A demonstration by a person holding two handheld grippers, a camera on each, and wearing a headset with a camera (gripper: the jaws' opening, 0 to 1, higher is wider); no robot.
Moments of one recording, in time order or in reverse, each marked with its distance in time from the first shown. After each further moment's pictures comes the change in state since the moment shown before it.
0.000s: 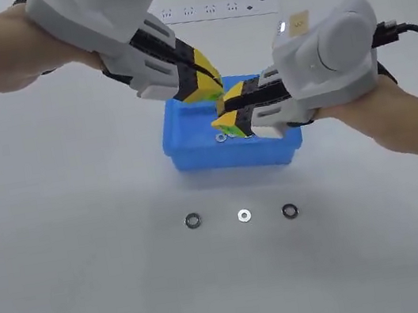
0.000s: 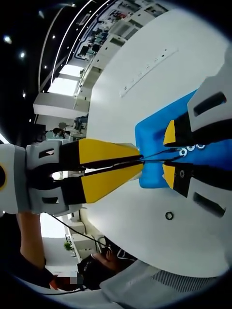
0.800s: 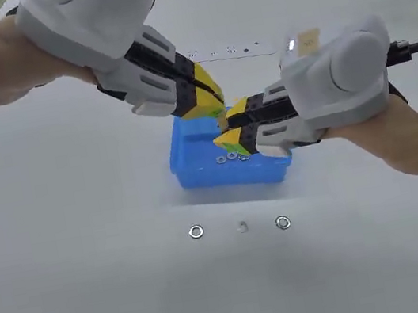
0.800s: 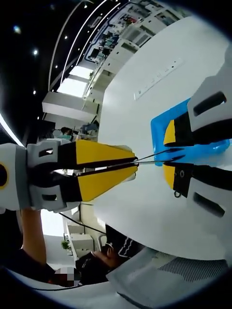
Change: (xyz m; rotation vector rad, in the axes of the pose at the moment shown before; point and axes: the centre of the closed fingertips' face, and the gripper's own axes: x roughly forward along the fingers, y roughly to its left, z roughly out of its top) left arm -0.035 -0.043 0.040 0.092 0.003 0.023; right arm -0.047 0.042 0.038 -0.066 -0.038 -0.040
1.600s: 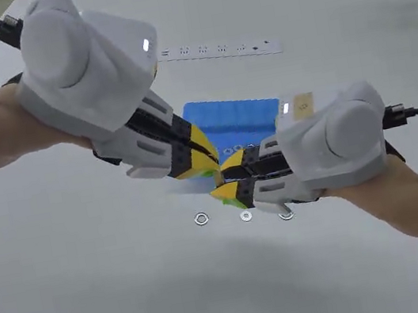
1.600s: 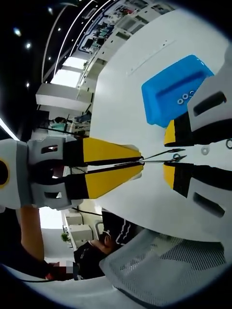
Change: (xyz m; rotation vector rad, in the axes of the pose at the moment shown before) left arm 0.003 -0.070 -0.039 -0.085 0.026 -0.037; right arm 0.026 0.073 -0.021 0.025 0.042 0.109
